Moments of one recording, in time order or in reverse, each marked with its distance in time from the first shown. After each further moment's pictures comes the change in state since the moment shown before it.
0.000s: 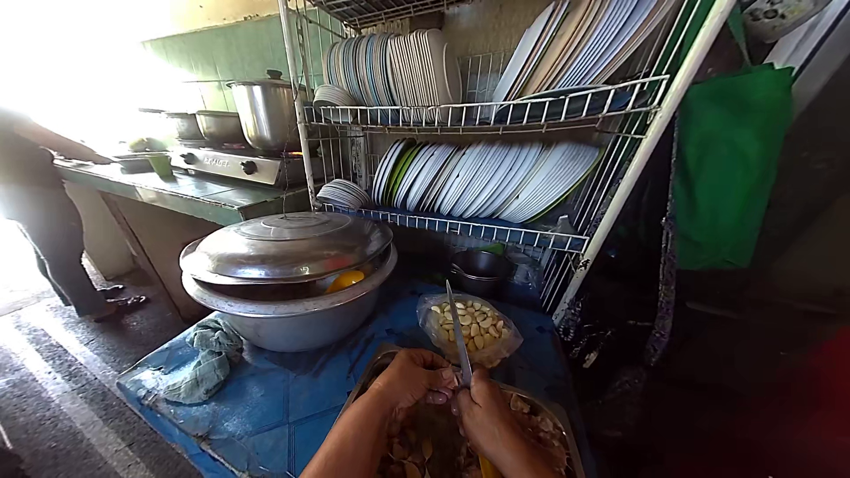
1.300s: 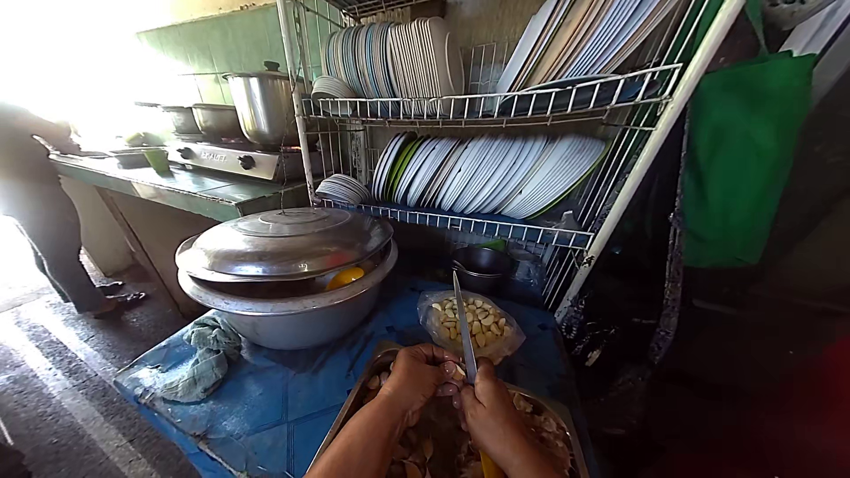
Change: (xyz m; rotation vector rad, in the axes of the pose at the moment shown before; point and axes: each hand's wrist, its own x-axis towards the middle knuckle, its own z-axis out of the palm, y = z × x) left_hand 0.002 0.000 0.017 -0.170 0.157 0.051; right_hand 0.000 -0.001 -0.001 0.047 0.033 -0.050
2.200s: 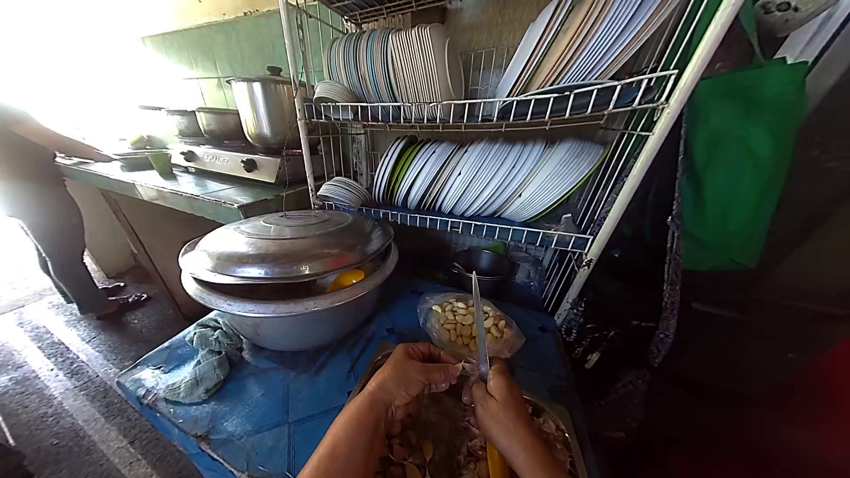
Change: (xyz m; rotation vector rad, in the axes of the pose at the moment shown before) left_hand 0.002 0.006 -0.021 0.027 -0.185 0.050; right_hand 0.005 0.007 -0.005 0.070 0.125 0.033
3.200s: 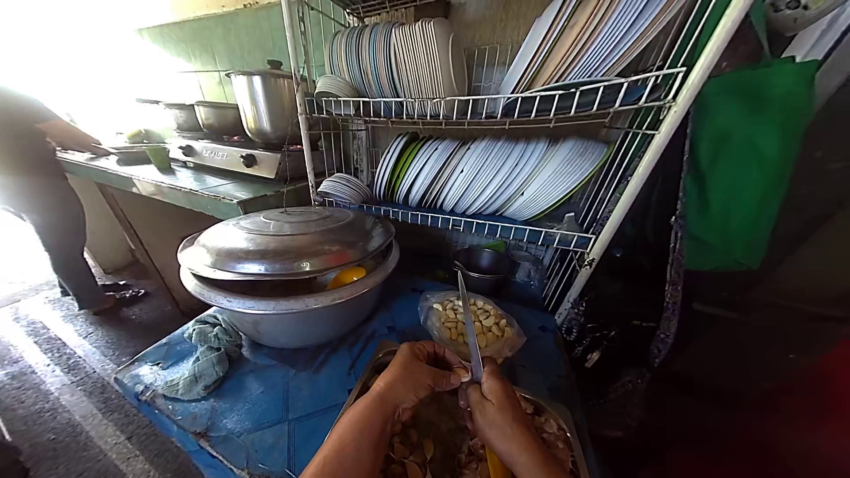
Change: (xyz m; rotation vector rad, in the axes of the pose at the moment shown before) left_hand 0.000 -0.004 0.003 0.086 -0.014 0.071; right_hand -0.004 -0.005 0.001 -0.041 -0.108 -0.037
